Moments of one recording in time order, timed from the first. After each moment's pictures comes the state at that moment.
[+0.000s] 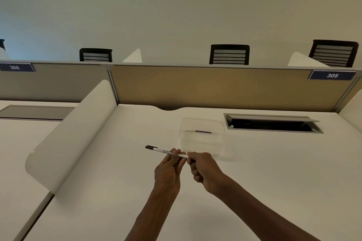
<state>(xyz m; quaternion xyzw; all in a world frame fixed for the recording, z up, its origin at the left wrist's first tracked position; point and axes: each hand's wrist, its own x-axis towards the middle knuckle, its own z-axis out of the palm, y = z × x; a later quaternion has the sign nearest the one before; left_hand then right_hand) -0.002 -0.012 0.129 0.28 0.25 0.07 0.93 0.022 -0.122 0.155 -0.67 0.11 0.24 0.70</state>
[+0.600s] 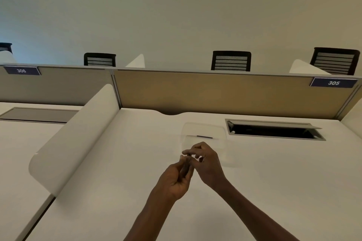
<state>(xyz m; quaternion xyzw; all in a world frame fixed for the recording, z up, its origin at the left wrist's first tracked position) 0.003 -0.012 0.137 0.16 0.29 -0.12 0.93 0.042 -0.131 0.137 -0.82 -0.23 -0.10 0.51</state>
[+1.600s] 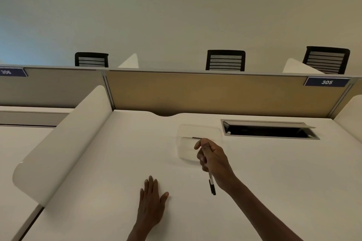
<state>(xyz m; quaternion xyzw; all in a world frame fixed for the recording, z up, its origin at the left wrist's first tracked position) -0.003 0.053 -0.030 0.95 0.12 -0.04 0.27 0.056 -0.154 0.162 -0.71 -0.10 0.05 0.69</state>
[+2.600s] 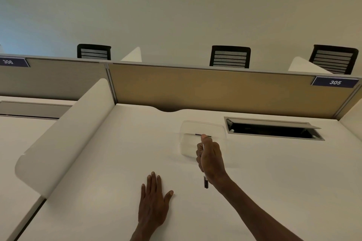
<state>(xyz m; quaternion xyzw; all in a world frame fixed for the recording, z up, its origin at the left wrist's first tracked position) -0.011 0.048 -0.037 0.98 0.11 -0.02 0.18 0.048 -0.118 0.174 -0.71 -0.04 0.02 0.70</state>
